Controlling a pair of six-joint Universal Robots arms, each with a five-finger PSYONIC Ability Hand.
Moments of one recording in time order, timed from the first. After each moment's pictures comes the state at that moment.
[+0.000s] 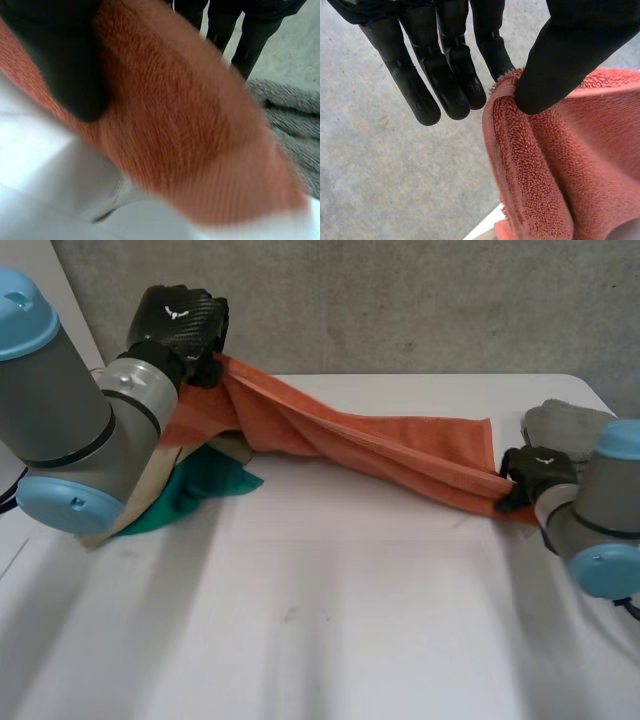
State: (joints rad) left arm 4.28 -1.98 -1.16 3.27 -1.55 3.48; right arm 1.73 -0.83 1.33 -0.17 1.53 2.99; left_hand 1.15 1.19 1.19 1.20 0.98; right_hand 0.82 0.82 0.82 0.82 0.63
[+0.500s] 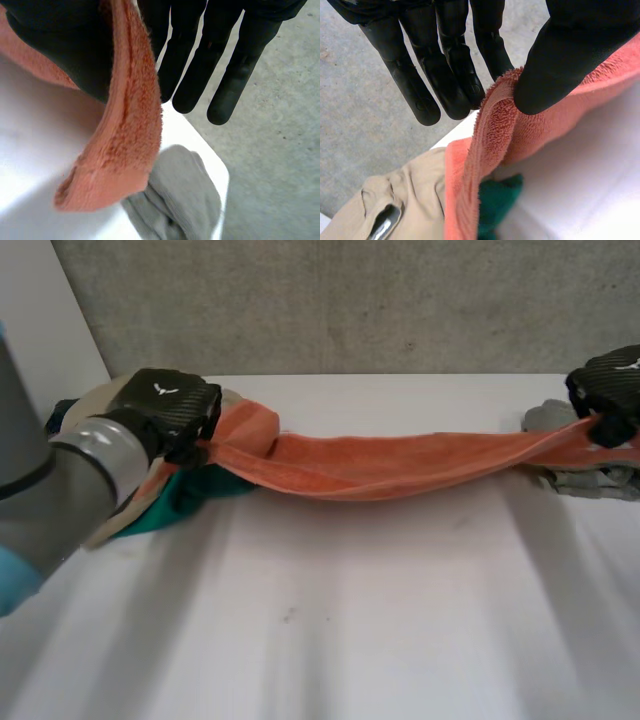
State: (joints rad) left arm 4.28 -1.77 -1.35 2.90 -1.54 3.50; right arm 1.61 -1.35 1.26 0.38 1.33 2.49; left_hand 1.15 1.19 1.19 1.20 0.98; right_hand 1.12 1.18 1.18 1.19 0.98
